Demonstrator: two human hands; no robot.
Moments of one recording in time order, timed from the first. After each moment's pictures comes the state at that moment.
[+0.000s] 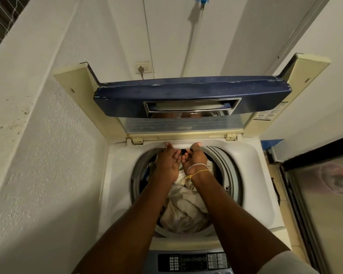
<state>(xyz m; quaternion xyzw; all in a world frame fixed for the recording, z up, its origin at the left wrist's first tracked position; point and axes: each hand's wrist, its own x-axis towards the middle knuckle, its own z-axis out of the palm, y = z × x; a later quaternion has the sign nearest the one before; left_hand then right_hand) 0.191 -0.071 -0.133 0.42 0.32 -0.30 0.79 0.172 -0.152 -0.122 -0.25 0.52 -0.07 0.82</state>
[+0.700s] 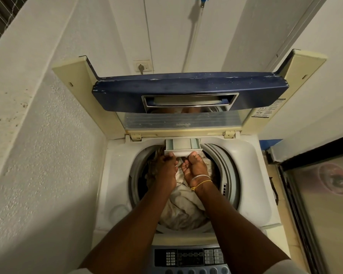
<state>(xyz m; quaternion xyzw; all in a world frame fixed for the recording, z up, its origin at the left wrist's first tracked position) 0.155 -0.068 -0.137 0.59 0.31 -0.25 0.70 0.127 -0.151 -0.156 -0.28 0.46 -0.05 0.84</state>
